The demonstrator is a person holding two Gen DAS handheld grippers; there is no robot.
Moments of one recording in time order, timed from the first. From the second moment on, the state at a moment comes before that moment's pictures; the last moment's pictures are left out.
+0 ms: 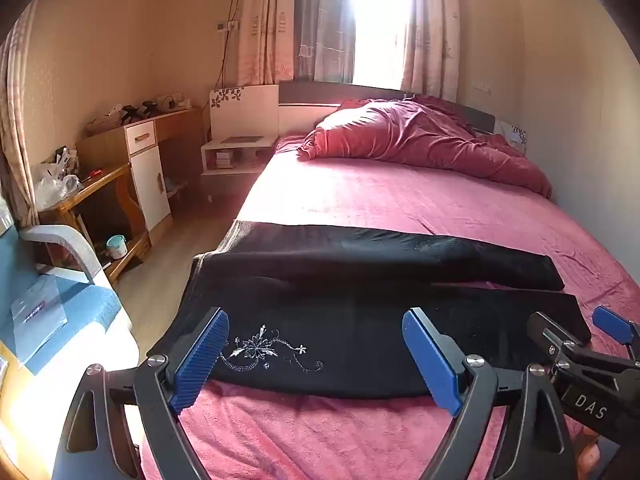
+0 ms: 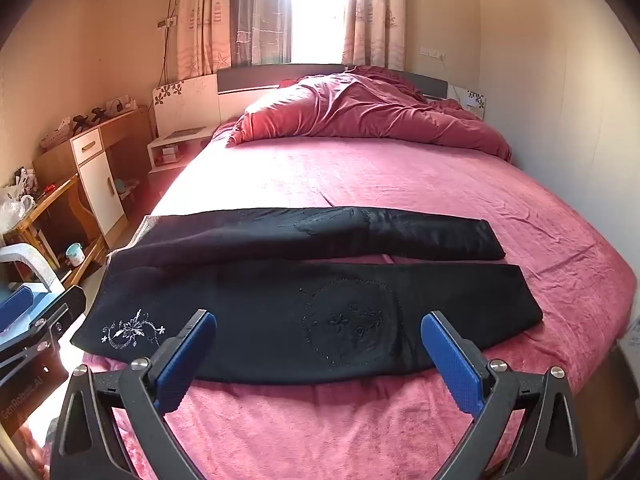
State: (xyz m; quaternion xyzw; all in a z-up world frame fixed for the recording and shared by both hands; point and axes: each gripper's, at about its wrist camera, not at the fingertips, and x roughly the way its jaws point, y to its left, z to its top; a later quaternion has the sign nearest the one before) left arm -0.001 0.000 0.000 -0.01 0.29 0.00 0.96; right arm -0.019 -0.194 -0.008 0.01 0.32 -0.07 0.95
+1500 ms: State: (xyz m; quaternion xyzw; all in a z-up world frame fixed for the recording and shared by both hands) left arm 0.010 0.007 -0.026 -0.02 0.32 0.02 0.95; right arm -0.011 -0.200 -0.027 0.03 0.33 -0.07 0.94
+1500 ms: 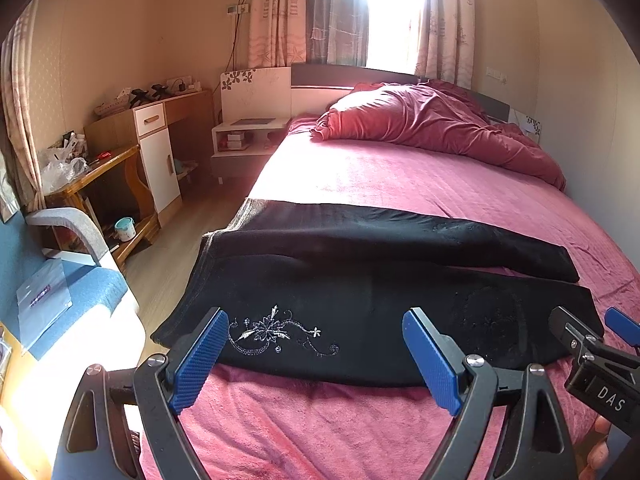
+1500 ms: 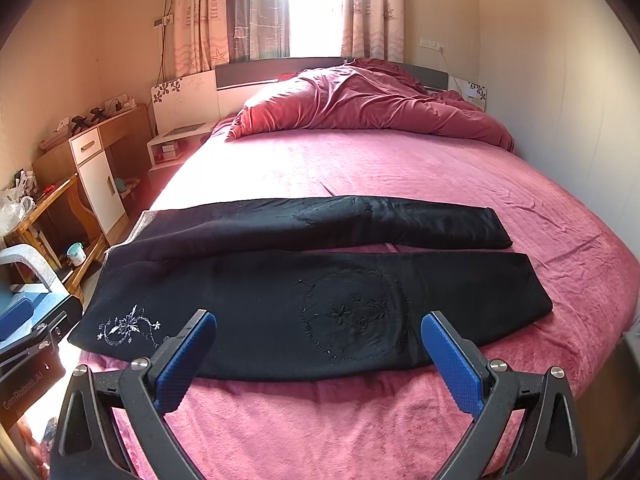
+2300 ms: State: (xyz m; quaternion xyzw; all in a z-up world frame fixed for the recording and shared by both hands) left arm 0.012 0.010 -0.030 -0.03 0.33 0.02 0.94; right arm -0.010 -0.197 -0.033 0.02 0.33 -0.07 0.94
